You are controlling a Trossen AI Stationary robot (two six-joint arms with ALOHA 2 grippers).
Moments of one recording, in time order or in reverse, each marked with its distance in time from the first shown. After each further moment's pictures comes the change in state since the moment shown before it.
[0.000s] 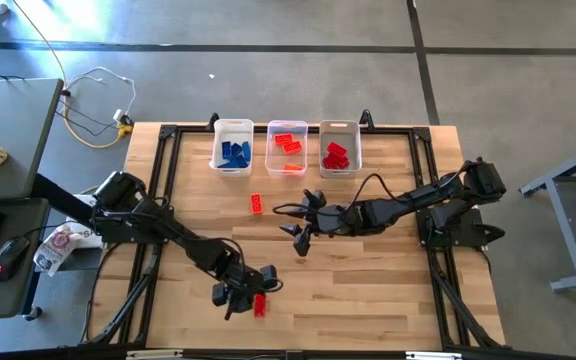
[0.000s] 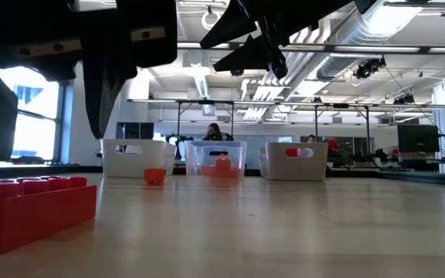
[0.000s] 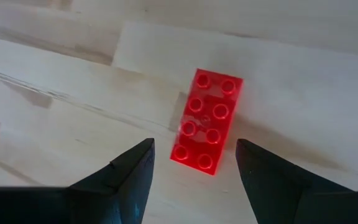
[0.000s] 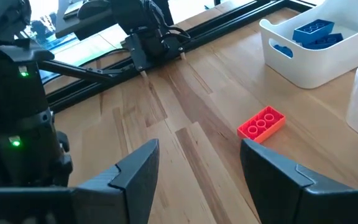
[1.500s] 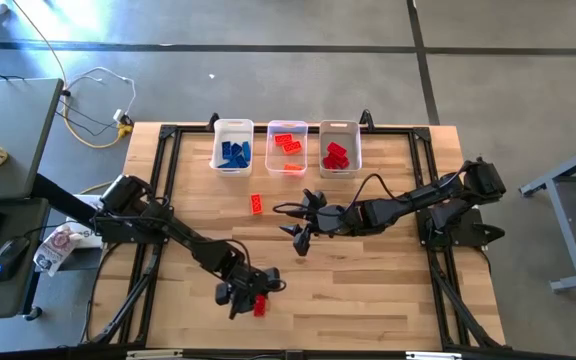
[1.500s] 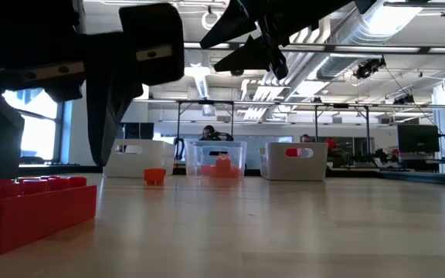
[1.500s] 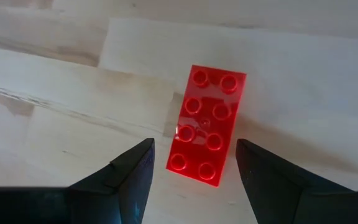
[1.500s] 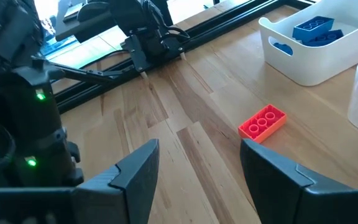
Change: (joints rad) left arm 0.018 0.058 0.000 0.044 0.037 0.052; right arm 0.000 0.000 0.000 0.000 0.000 0.022
